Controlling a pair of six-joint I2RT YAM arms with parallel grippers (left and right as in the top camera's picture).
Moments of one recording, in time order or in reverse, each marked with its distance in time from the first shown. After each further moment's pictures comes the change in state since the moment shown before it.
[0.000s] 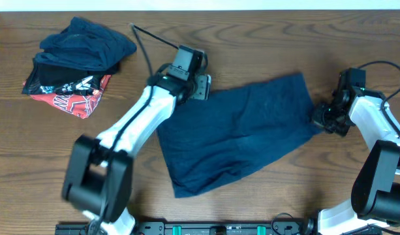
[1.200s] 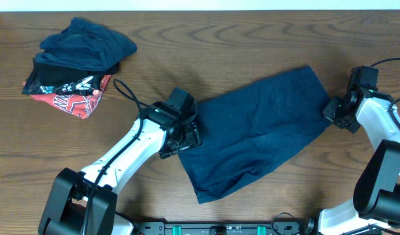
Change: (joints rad) left arm -0.048 -0.203 -0.346 -0.334 0.134 -0.556; right arm -0.061 0.000 -0.003 0.085 0.116 0.024
